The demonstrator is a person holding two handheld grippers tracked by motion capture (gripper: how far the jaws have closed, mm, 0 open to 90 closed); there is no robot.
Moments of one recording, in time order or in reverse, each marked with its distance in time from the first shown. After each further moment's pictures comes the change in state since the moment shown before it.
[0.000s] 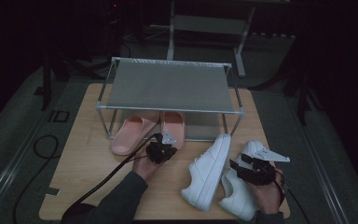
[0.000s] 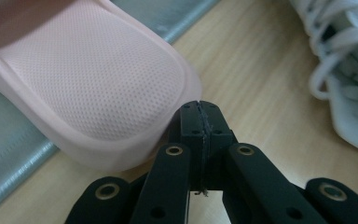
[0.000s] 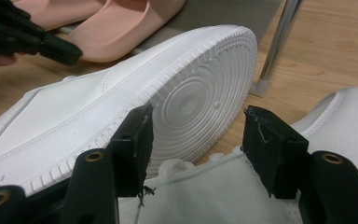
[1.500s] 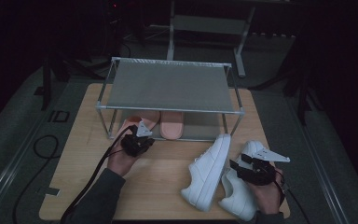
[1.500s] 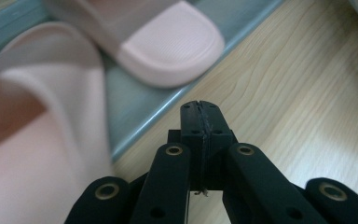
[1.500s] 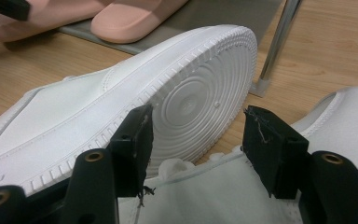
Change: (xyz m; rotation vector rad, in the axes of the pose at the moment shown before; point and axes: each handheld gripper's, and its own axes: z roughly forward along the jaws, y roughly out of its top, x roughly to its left) left arm 0.044 -0.022 -0.069 -0.004 0.125 -0.018; right arm 0.000 0.000 0.000 -0.001 0.000 -0.001
